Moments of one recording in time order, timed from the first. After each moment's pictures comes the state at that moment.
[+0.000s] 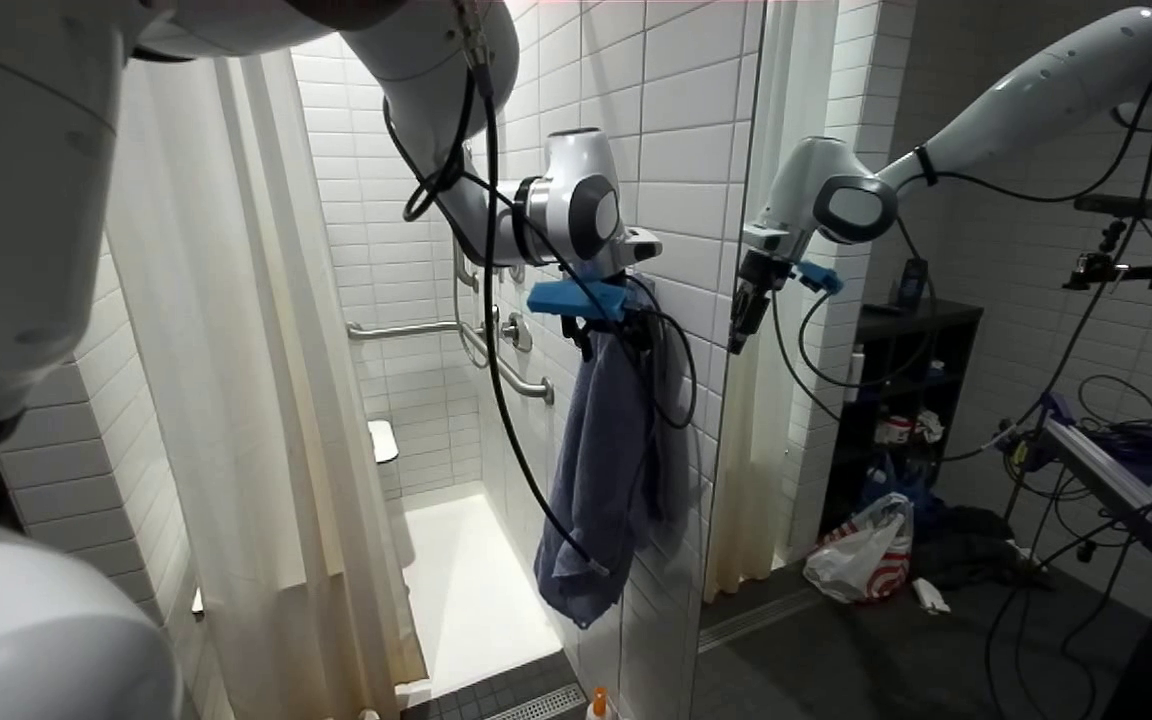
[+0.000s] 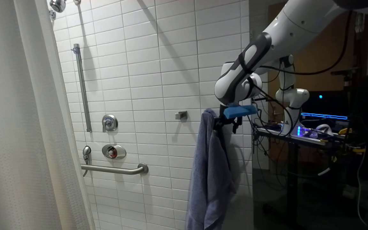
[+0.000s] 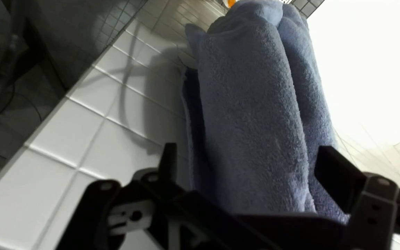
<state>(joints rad) -0.01 0.37 -0.08 -1.82 -0.09 2.52 0.16</state>
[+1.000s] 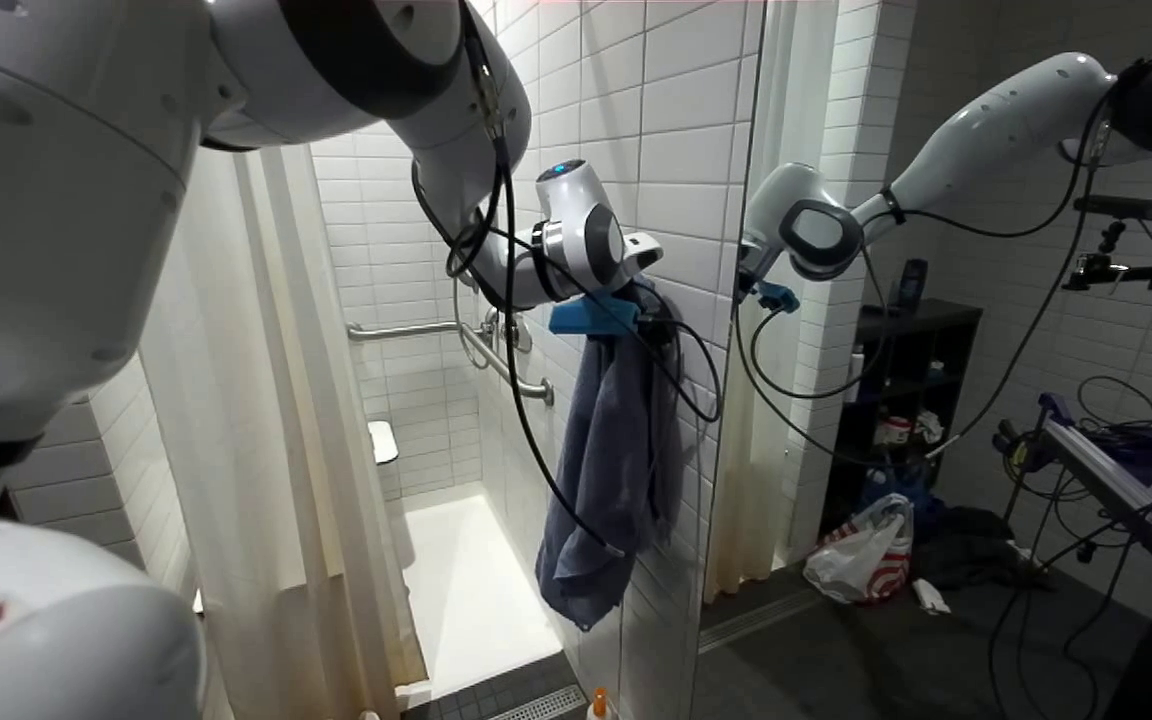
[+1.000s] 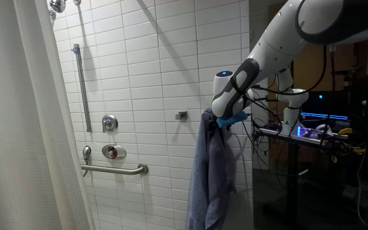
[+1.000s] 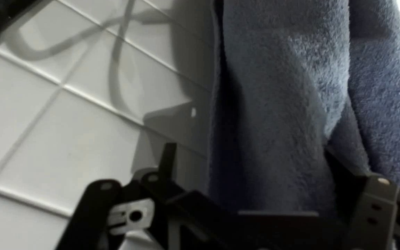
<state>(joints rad) 0.10 0.55 -0.23 -1.66 -0.26 2.71 0.33</state>
